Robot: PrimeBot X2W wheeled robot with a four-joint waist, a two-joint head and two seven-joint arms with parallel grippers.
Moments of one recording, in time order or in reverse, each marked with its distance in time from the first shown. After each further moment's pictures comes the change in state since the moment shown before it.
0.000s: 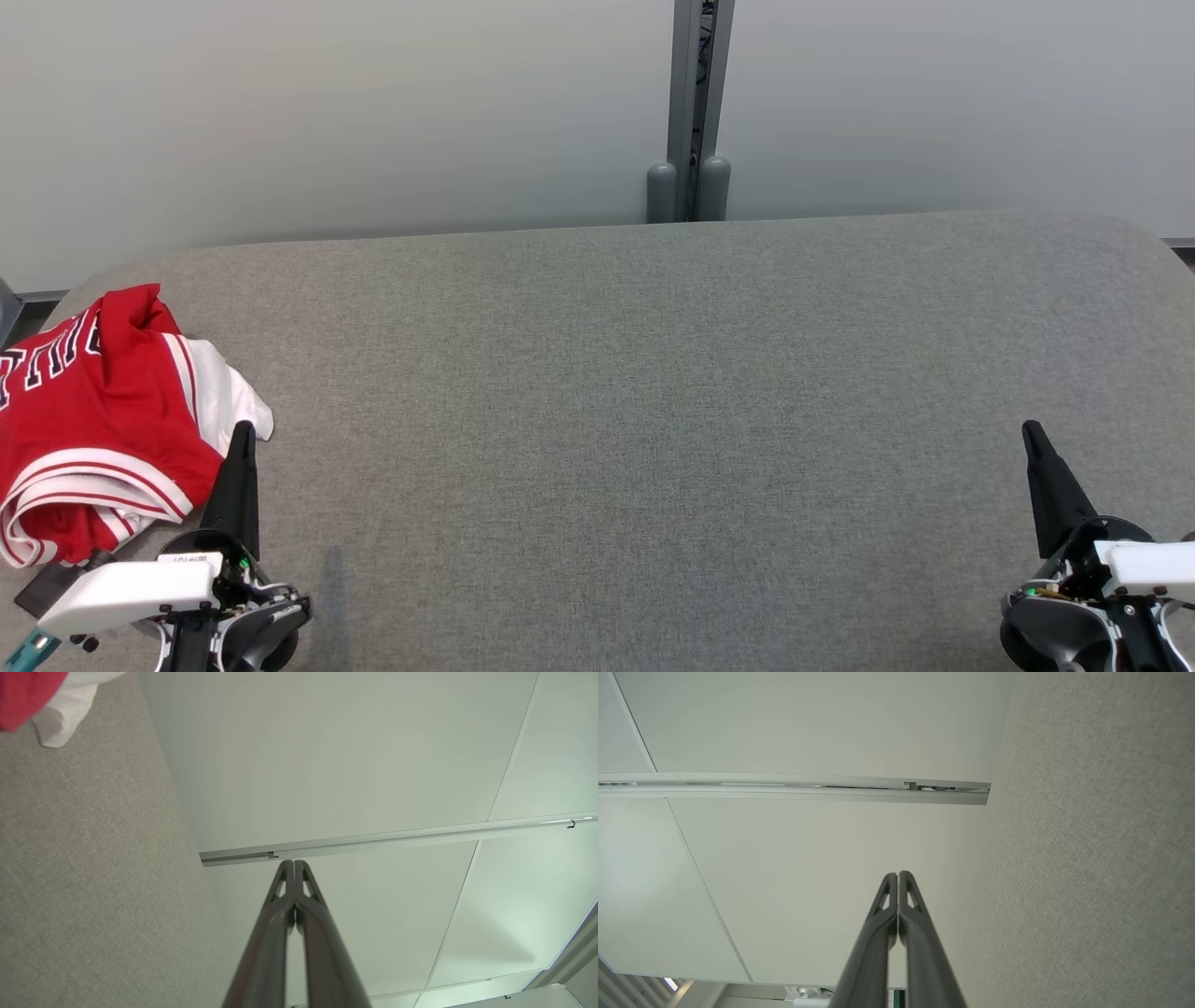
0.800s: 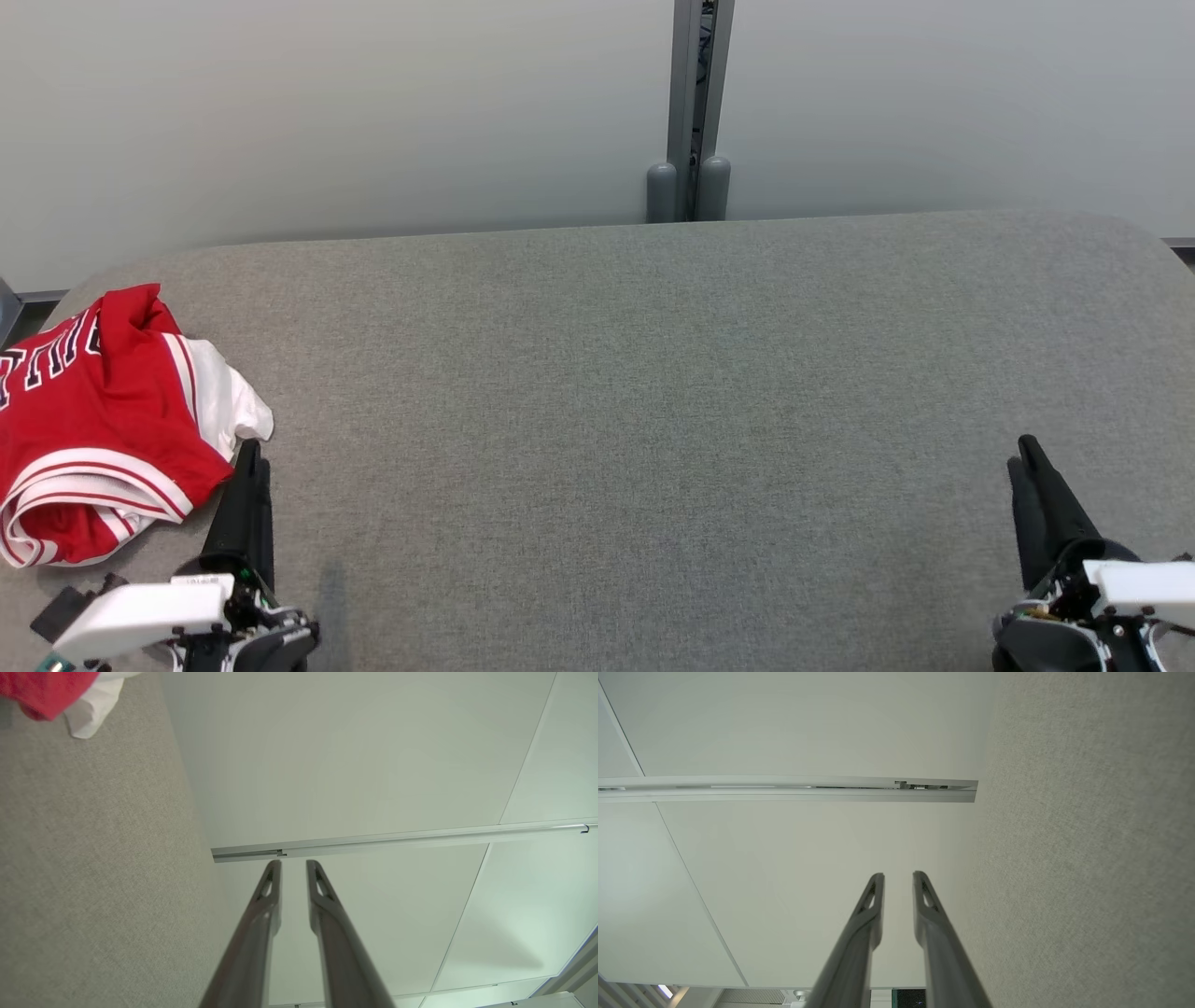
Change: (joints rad) left arm 0.020 -0.007 -0.002 0.020 0.000 0.001 -0.001; right arm 0.017 0.010 0.001 0.018 0.000 0.000 0.000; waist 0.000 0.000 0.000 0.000
